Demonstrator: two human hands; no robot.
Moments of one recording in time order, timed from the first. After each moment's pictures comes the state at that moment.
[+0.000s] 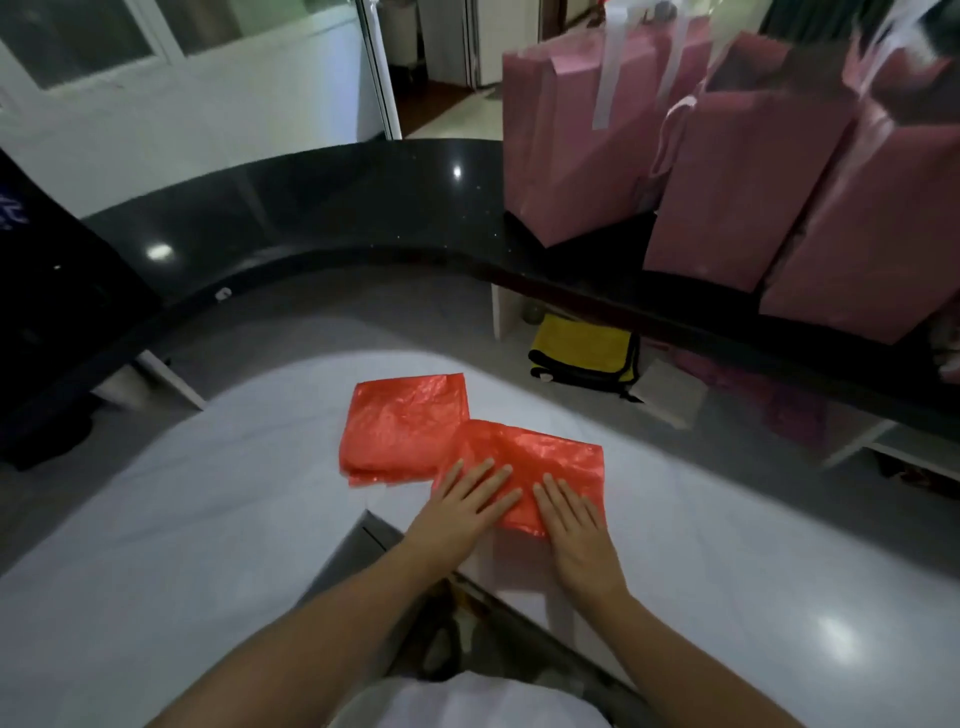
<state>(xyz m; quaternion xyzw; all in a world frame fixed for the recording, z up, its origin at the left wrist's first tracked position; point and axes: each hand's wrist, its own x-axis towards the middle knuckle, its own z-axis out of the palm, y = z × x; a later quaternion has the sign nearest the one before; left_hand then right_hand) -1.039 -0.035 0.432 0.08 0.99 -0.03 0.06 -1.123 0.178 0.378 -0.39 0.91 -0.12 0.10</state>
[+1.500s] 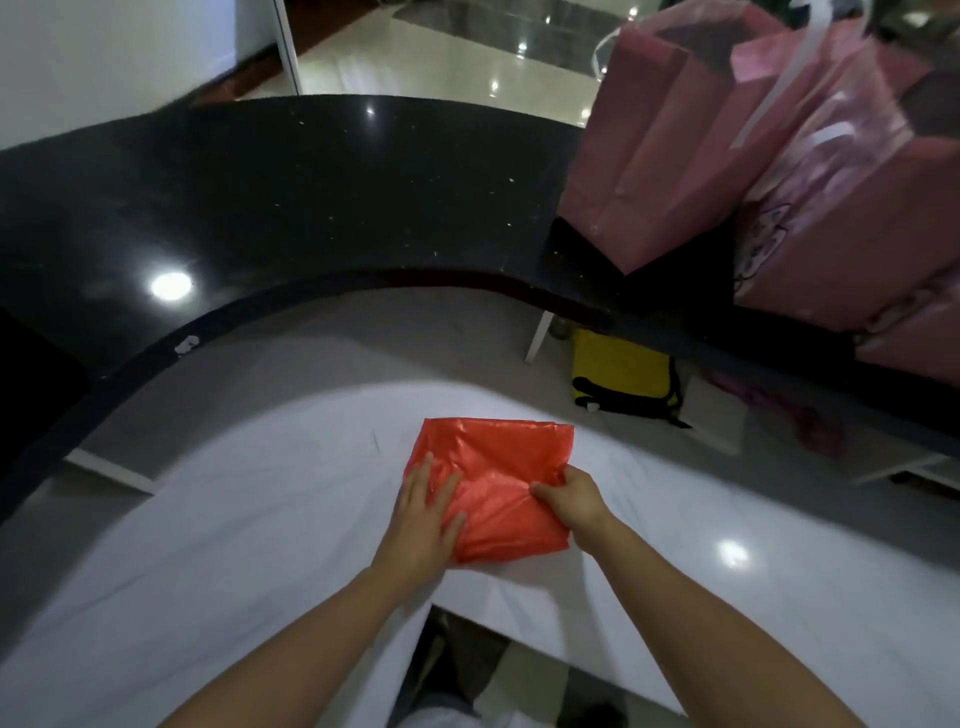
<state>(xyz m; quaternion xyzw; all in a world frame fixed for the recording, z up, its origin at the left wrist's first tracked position) -1.080 -0.246 0.335 -0.09 0.94 0.31 0.07 -1.207 -0.037 0.399 0.11 0.82 -0.48 0.30</state>
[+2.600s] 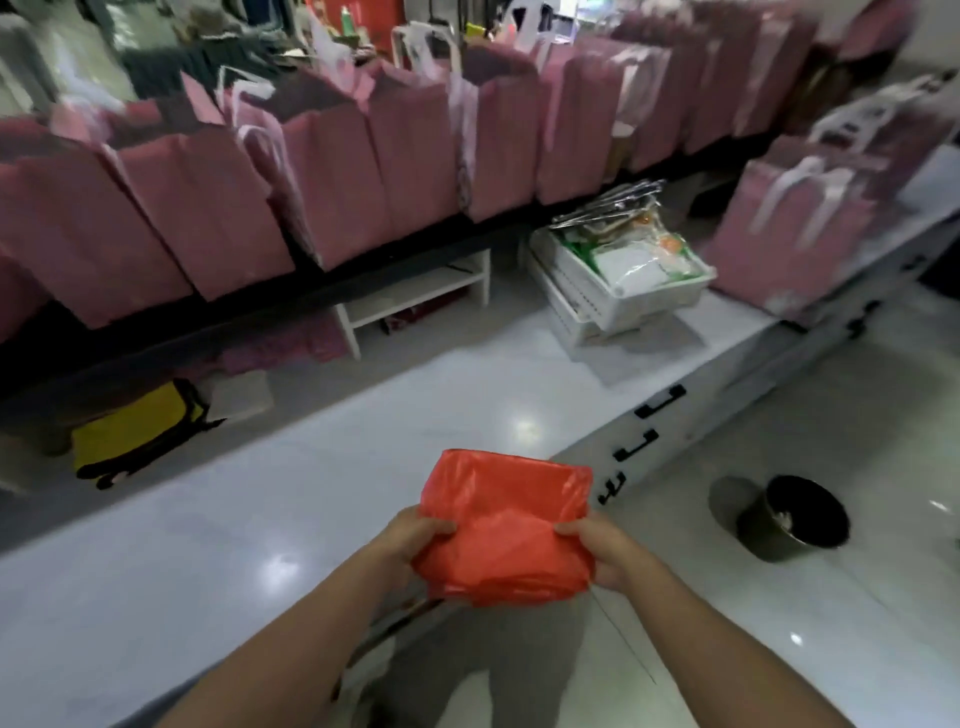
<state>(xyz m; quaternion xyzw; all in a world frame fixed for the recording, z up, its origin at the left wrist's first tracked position) -1.011 0.306 0.431 -0.09 0.71 0.53 0.45 -0.867 0.532 0.413 0.45 0.49 -0.74 0.09</state>
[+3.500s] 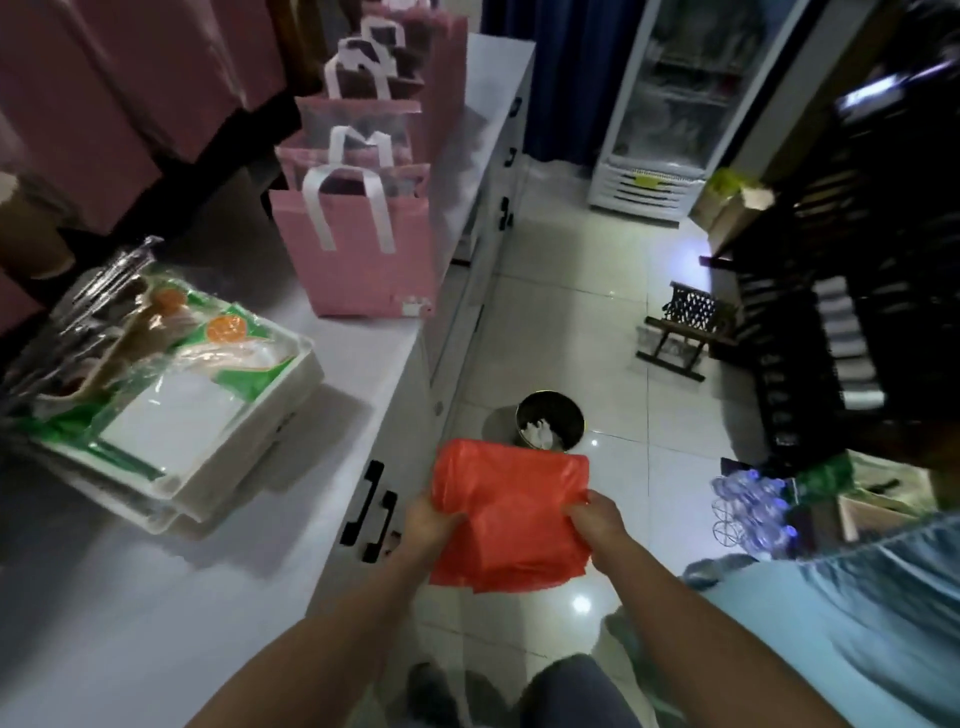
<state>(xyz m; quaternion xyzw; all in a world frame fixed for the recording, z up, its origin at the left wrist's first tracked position) -0.938 0.855 0.383 0.31 0.70 0.38 0.52 -0.708 0.925 0.383 0.73 0.36 -0.55 -0.16</state>
